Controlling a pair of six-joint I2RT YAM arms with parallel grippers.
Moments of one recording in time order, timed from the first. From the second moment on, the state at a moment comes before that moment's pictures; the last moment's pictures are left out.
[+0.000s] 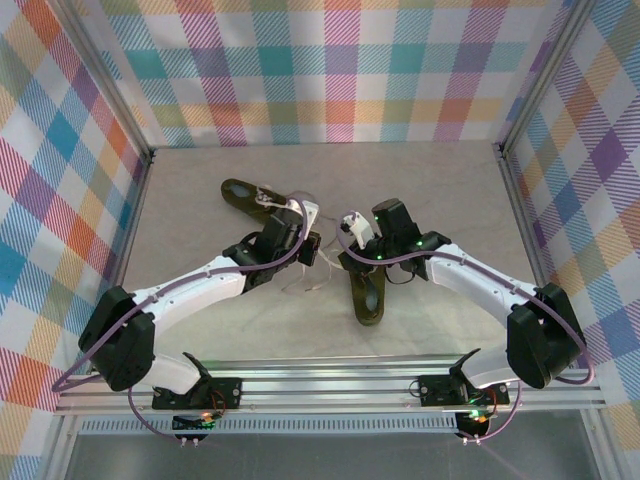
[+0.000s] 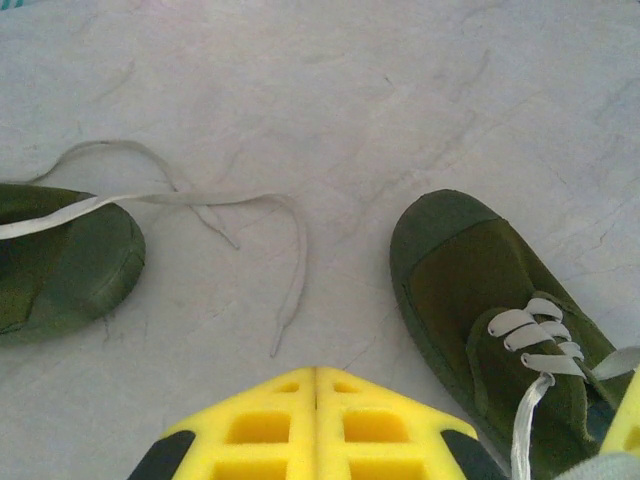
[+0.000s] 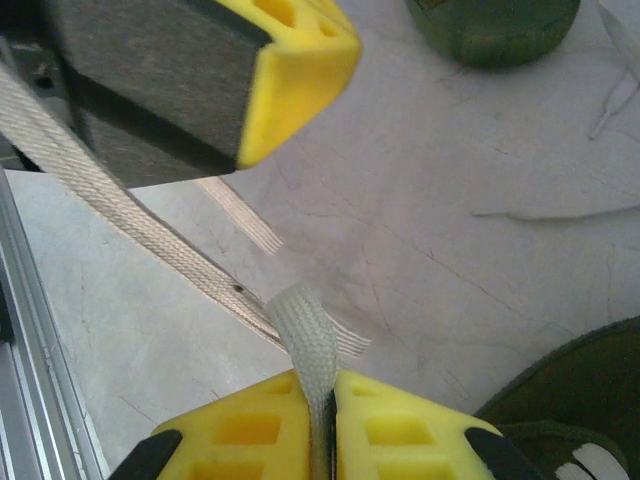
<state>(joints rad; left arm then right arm) -0.73 1.42 0.95 -0.14 -0.15 -0.20 0.62 1.40 0.95 -0.35 -0.47 -0.03</state>
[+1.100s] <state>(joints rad) -0.63 1.70 1.06 0.24 0.47 -0.14 0.59 1.19 0.72 -0.17 -0.45 0.05</state>
